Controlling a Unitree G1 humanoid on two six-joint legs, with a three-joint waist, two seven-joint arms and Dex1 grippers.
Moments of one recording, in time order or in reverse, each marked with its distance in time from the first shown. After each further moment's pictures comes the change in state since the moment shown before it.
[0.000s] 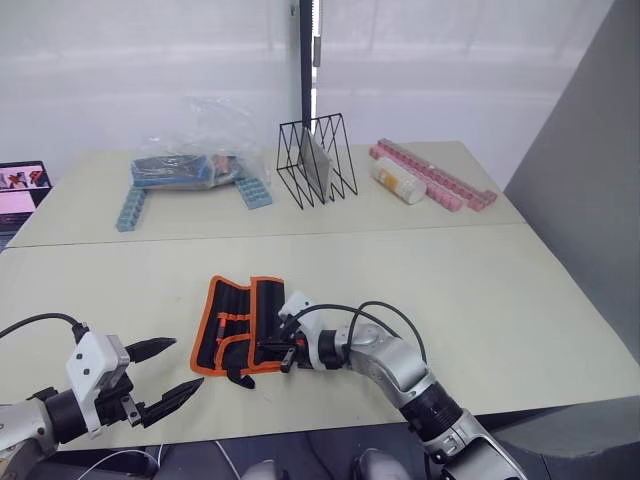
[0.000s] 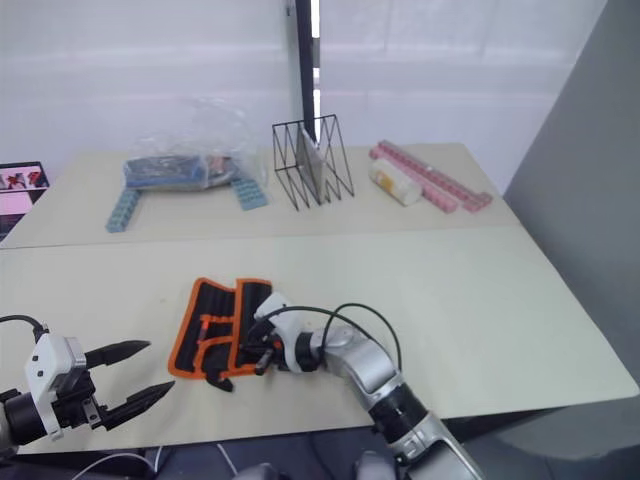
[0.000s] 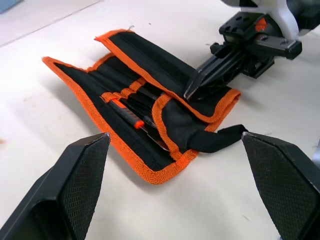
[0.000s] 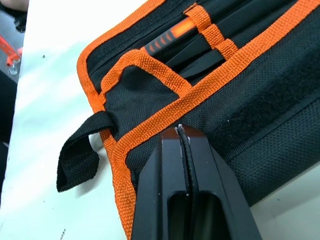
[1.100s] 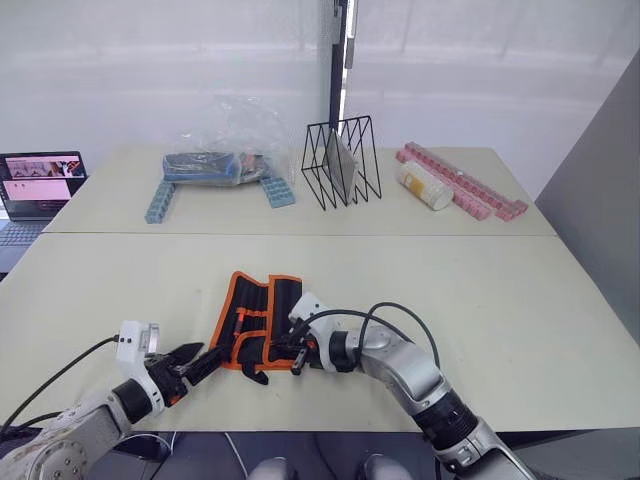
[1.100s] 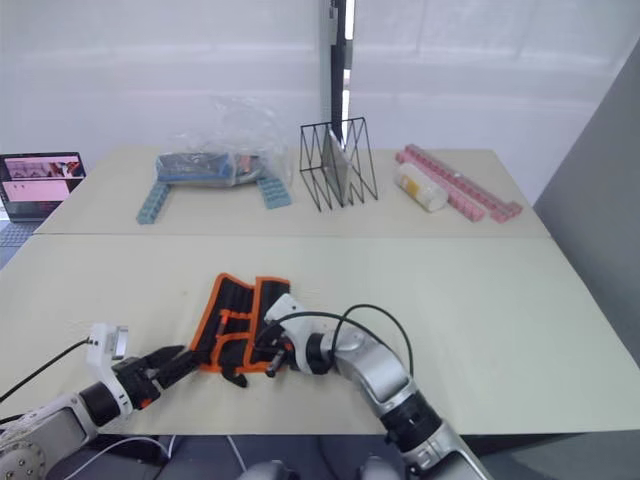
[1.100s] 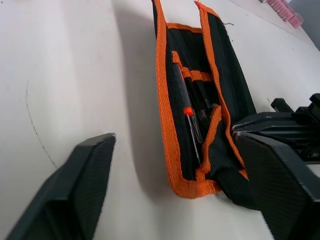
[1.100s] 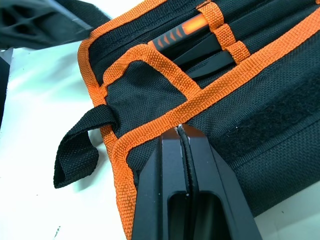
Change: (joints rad) left arm -0.251 -0.212 -0.117 0.071 -0.312 0.545 0.471; right arm 0.053 -0.035 -0.006 -0.120 -0.044 0.039 -0.038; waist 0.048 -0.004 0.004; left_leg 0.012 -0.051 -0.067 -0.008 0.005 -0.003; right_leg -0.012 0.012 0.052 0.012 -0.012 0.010
